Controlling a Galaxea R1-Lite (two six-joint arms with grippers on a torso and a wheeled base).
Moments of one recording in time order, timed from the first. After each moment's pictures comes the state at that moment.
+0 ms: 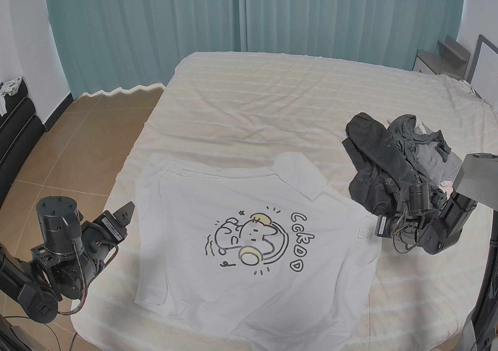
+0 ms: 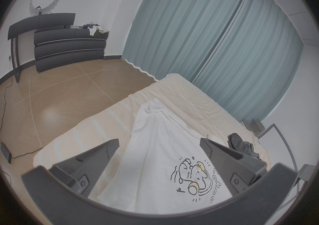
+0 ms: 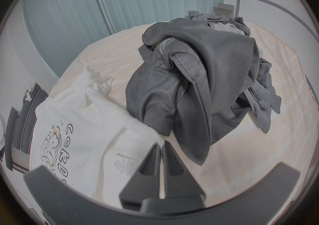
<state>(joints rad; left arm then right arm) -0.35 1.62 -0.22 -1.03 0.41 -0.72 0.10 2.23 -0.70 -0.83 -0.13 0.31</state>
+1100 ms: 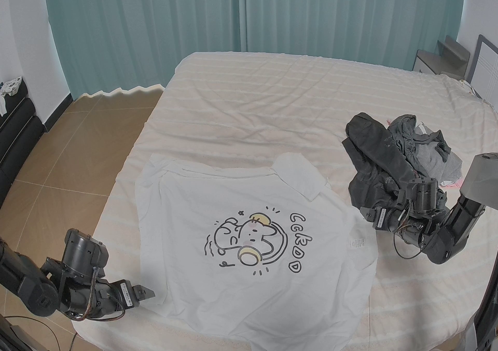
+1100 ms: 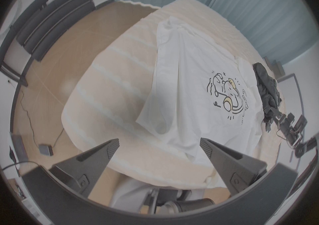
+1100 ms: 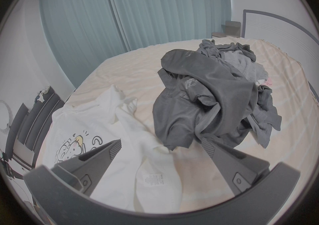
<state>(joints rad) -0.32 1.63 -0.26 -0.32 0.04 -0.71 0.18 2.12 -0.57 -1.05 -0.14 0.28</state>
